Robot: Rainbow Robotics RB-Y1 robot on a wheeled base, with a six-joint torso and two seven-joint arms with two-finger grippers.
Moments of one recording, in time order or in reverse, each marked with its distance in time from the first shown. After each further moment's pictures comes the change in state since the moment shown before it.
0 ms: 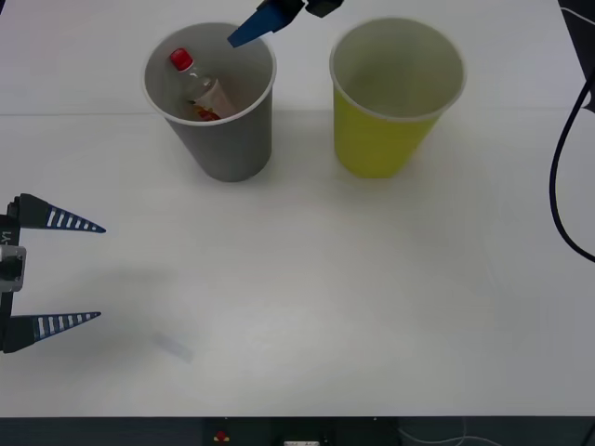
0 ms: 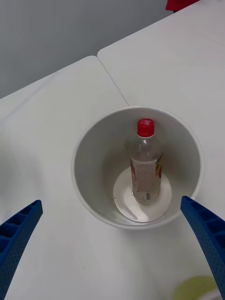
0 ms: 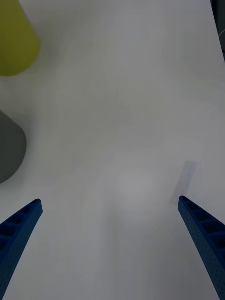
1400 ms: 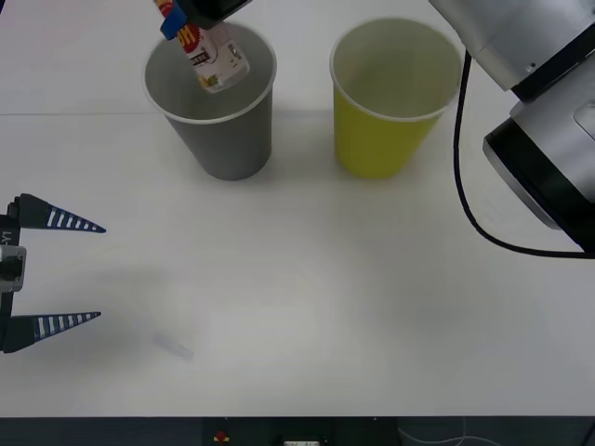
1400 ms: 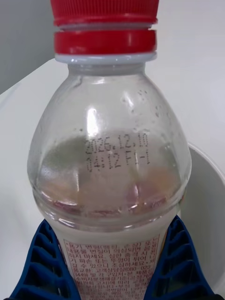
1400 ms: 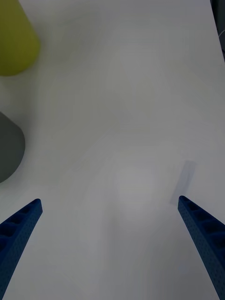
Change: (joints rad) right arm -0.224 0.351 0.107 0.396 0.332 0.154 -0.238; left arm 0.000 0.000 0.000 0.000 0.000 0.000 0.000
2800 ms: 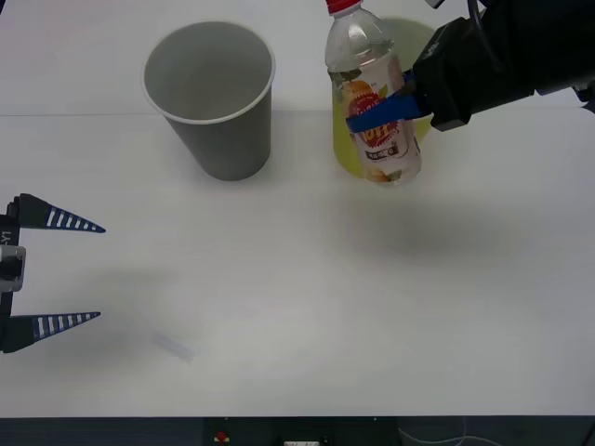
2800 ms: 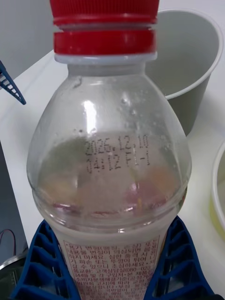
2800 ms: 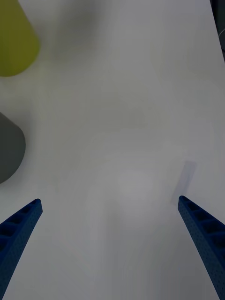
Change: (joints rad) right arm 0.675 -0.713 -0.232 -0.996 -0.474 -0.102 -0.036; left arm 0.000 0.000 0.000 0.000 0.000 0.000 0.000
